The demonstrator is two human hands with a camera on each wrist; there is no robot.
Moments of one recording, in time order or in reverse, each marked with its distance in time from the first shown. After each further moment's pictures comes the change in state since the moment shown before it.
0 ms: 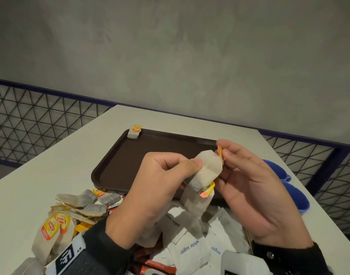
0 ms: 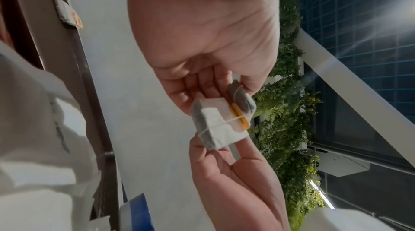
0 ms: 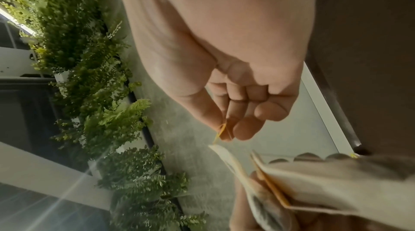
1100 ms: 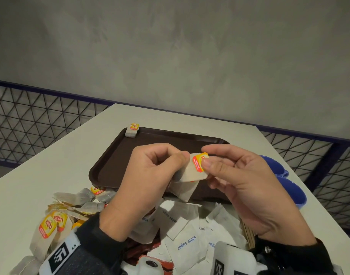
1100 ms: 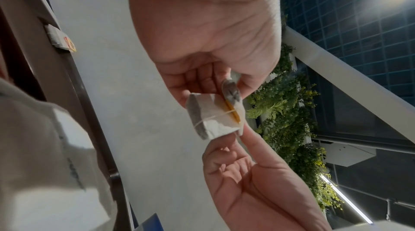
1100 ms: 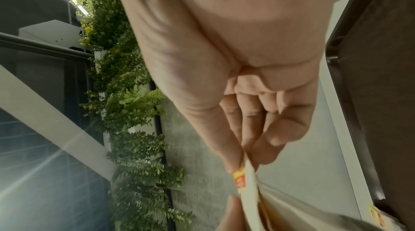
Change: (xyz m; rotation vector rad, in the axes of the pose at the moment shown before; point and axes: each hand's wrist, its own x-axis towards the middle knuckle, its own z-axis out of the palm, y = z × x) left_hand 0.001 0.002 -0.007 0.129 0.072 0.074; right_hand -0.003 -0.002 -0.004 -0.318 -0.046 -0.031
